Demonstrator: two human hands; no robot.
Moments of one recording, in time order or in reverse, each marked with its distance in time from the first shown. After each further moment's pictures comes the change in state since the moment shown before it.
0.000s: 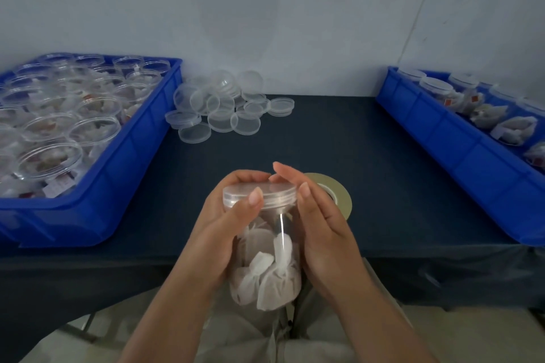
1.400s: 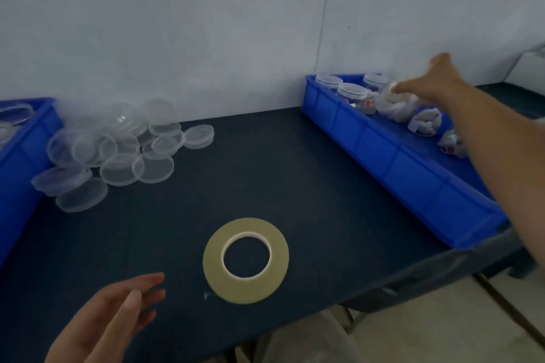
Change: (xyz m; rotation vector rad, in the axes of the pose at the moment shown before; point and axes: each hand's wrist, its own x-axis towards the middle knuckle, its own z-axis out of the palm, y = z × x) left_hand 0.037 -0.041 -0.034 0.336 0.196 -0.061; right_hand 0.239 -0.093 -0.451 -1.058 0.772 0.466
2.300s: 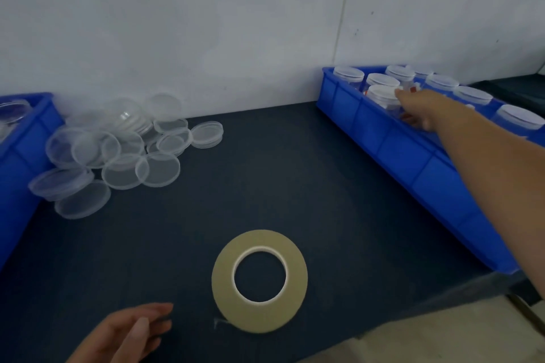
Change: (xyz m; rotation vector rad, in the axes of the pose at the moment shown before) left_hand 0.019 -0.027 0.003 0.101 0.107 -0.095; right_hand 0.010 -0.010 0.097 0.233 -0.211 0.266
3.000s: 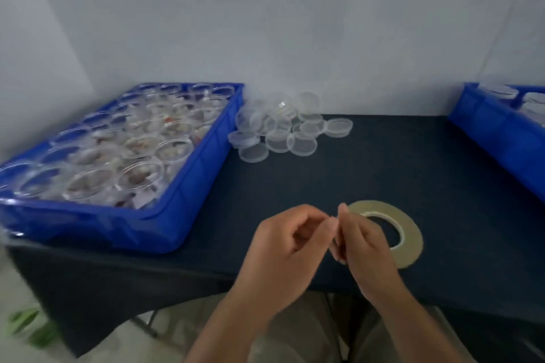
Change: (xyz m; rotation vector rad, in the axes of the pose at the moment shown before) left_hand -0.069 0.084 -0.009 0.314 -0.130 0.351; right_hand -0.436 0.096 0.186 0.510 -0.785 -0.731
